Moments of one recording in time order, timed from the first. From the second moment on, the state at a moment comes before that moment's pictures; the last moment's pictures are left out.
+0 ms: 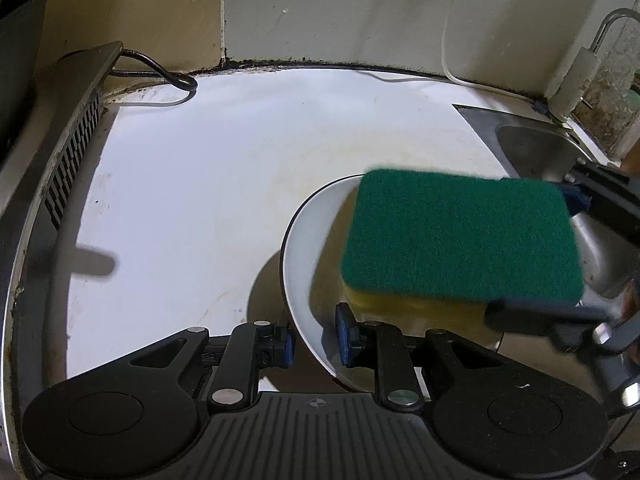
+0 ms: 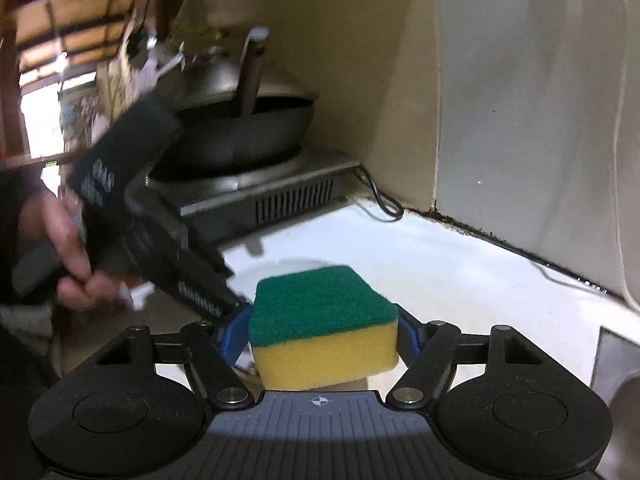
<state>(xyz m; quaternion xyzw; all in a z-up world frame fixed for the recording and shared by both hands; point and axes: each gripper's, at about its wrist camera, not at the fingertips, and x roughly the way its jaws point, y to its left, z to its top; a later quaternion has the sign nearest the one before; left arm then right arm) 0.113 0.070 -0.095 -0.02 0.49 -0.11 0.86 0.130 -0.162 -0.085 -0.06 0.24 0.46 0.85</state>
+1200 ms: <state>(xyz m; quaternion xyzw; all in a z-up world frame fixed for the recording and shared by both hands) 0.112 0.066 -0.093 0.00 0.48 -0.14 0.87 0.134 -0.071 -0.049 -0.44 0.35 0.51 0.65</state>
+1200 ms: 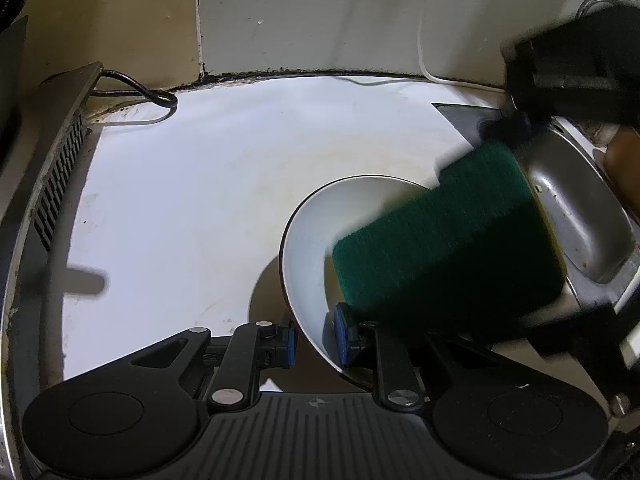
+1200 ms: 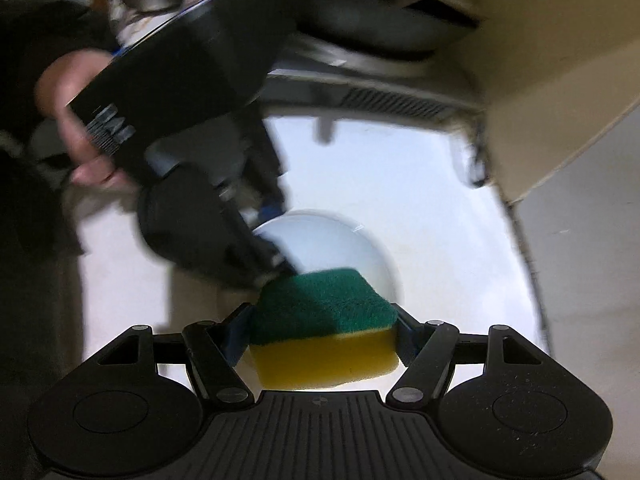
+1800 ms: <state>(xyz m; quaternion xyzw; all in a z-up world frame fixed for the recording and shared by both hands) 0.111 0.064 -0.090 0.01 0.48 -0.12 0.87 0.141 -0.077 -0.043 -0.47 0.33 0.48 0.67</state>
